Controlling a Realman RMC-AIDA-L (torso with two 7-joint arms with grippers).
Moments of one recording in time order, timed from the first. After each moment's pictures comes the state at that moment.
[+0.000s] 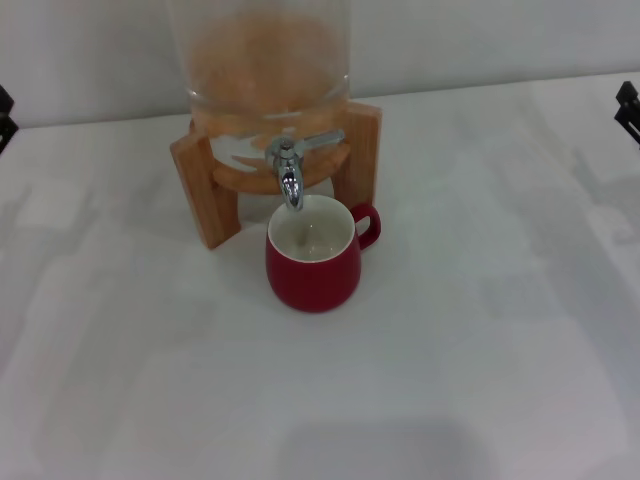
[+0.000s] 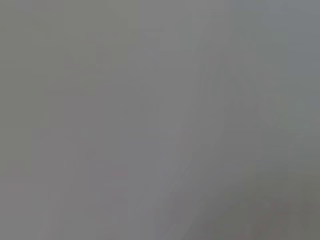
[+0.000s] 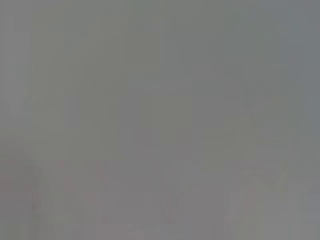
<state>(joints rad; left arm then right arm) -0.29 -2.03 1.63 0.57 0.08 0.98 -0.49 0.33 2.01 -1.51 -0.26 0.11 -1.10 0.35</state>
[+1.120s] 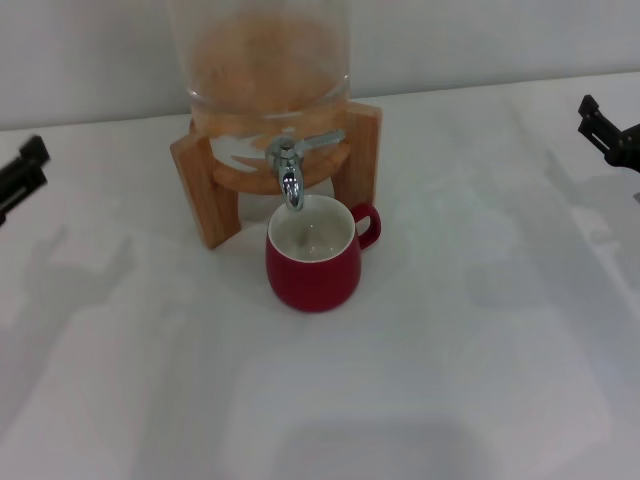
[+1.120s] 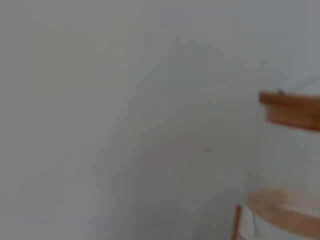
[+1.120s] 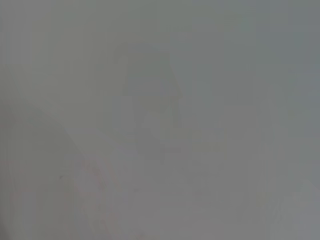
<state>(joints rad) 0.22 -2.07 1.59 1.66 1.54 0.55 -1.84 0.37 2.01 -1.56 -0.24 0.10 -1.03 0.37</state>
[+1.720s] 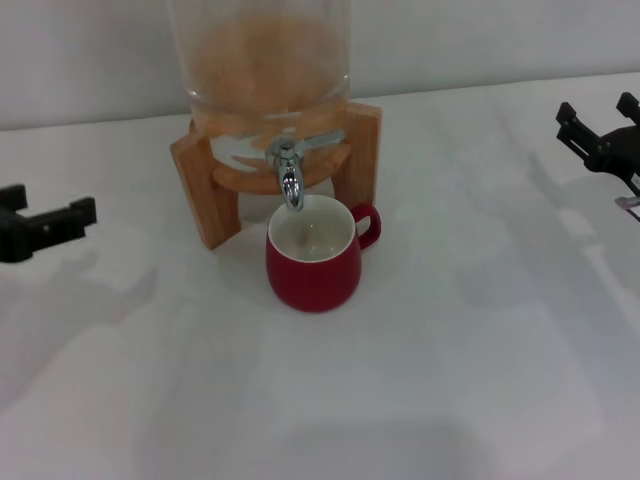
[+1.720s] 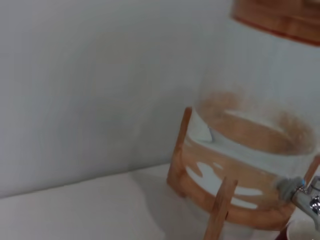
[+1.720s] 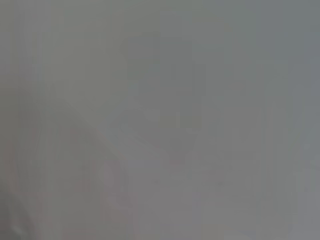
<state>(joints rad) -0.02 -2.07 1.31 1.77 2.08 1.15 -2.45 0.39 2.01 -1.61 -0.24 0.10 -1.01 0.40</state>
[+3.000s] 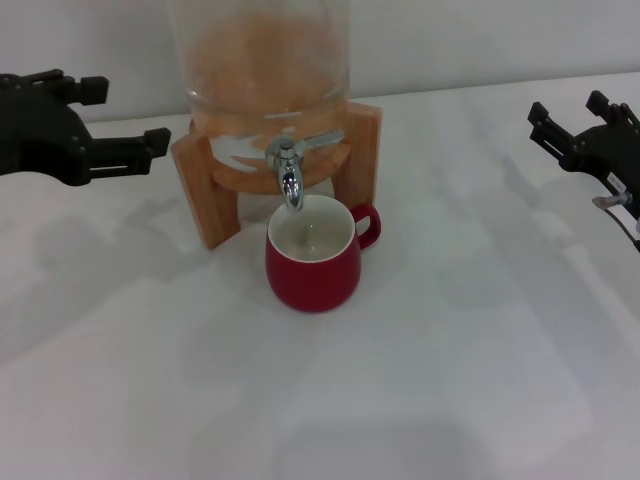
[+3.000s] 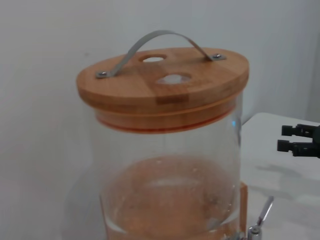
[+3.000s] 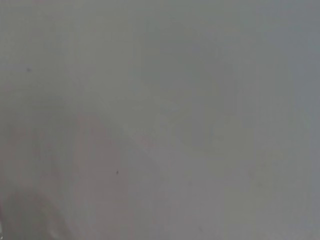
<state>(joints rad) -0.34 -2.07 1.17 1.64 2.03 1.34 -2.10 0.40 2.01 -1.67 -0.26 0.10 -1.02 0.45</state>
